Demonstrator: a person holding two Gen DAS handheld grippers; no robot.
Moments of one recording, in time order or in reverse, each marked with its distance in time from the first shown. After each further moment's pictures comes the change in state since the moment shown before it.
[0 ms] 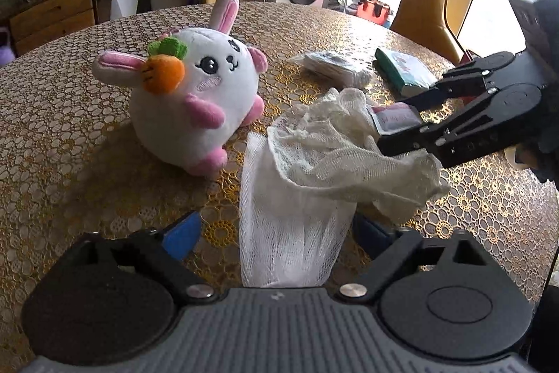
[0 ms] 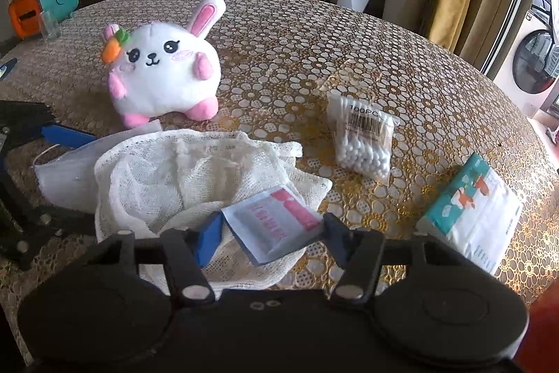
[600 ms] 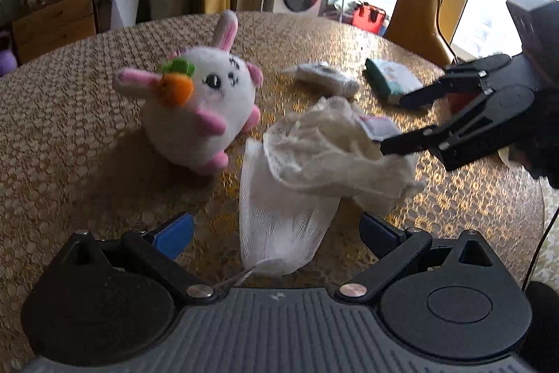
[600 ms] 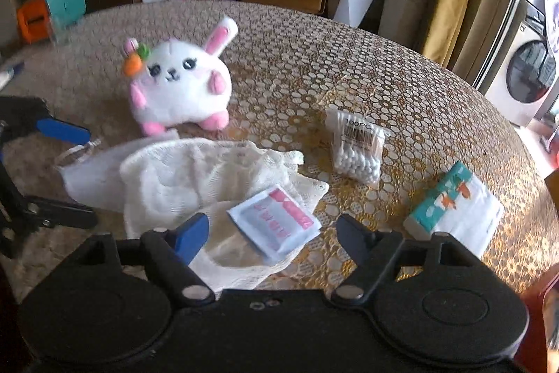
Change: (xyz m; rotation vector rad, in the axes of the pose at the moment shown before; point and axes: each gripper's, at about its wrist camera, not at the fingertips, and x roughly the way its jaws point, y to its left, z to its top) left arm -0.024 0.001 0.000 0.010 -0.001 -0.020; right arm -0.024 0.009 -0.001 -0.020 -0.026 -0.025
